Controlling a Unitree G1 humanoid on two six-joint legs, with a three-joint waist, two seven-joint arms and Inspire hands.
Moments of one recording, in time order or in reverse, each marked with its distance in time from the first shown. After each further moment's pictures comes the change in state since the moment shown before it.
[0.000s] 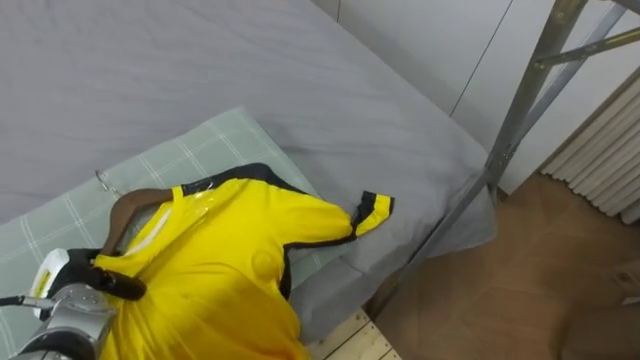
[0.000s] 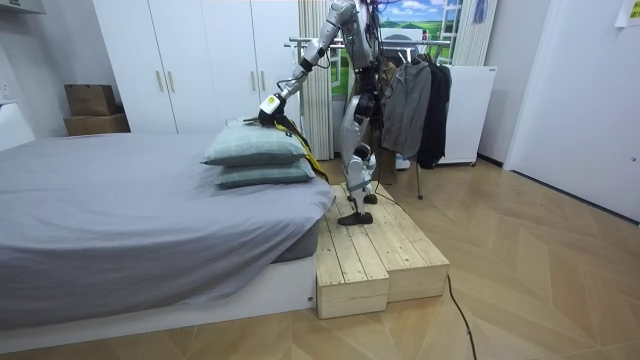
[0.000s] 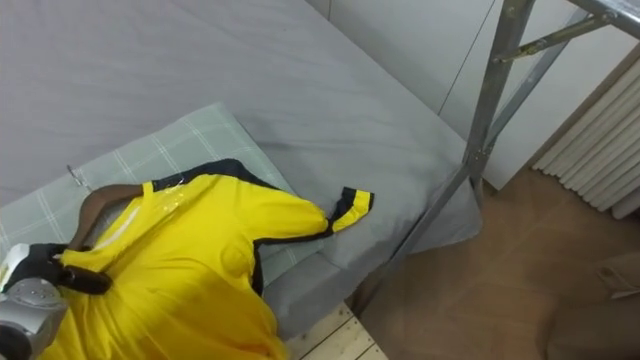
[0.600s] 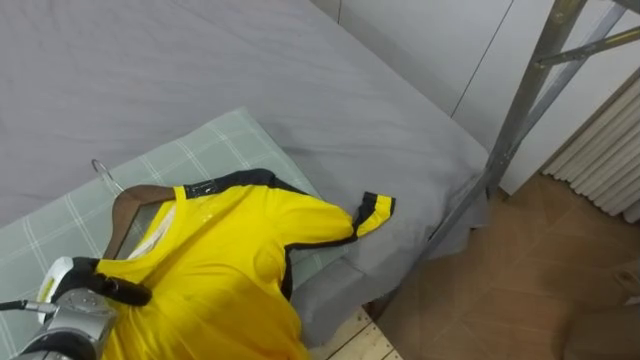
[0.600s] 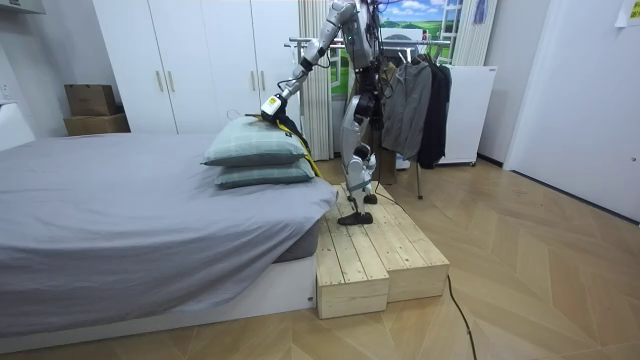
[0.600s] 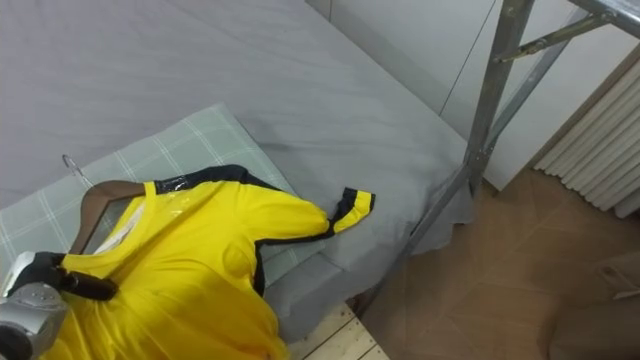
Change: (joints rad) left arm 0.000 -0.003 0.002 0.002 -0.006 0.025 -0.024; right arm -0.001 -0.007 0.000 0.000 0.040 0.000 0.010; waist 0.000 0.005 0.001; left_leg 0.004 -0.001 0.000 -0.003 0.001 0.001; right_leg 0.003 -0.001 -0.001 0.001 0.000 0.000
